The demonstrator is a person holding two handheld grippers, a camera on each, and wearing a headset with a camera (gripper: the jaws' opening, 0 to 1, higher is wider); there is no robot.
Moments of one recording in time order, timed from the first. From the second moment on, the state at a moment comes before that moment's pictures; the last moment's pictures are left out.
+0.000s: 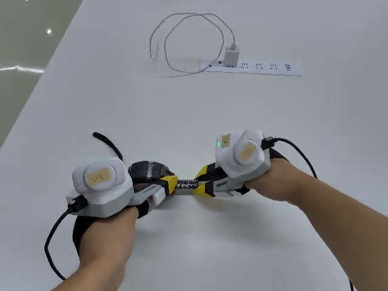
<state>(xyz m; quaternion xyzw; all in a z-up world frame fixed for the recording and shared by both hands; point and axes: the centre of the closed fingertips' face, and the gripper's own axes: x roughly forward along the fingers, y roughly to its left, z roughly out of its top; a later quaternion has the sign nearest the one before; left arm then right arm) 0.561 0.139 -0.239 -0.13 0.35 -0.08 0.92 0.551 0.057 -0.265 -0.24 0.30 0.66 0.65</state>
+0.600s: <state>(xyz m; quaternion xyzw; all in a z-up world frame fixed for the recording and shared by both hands) 0.561 0.138 -0.240 -0.13 0.35 -0.08 0.92 0.549 0.074 -0.266 -0.23 0.30 0.66 0.65</state>
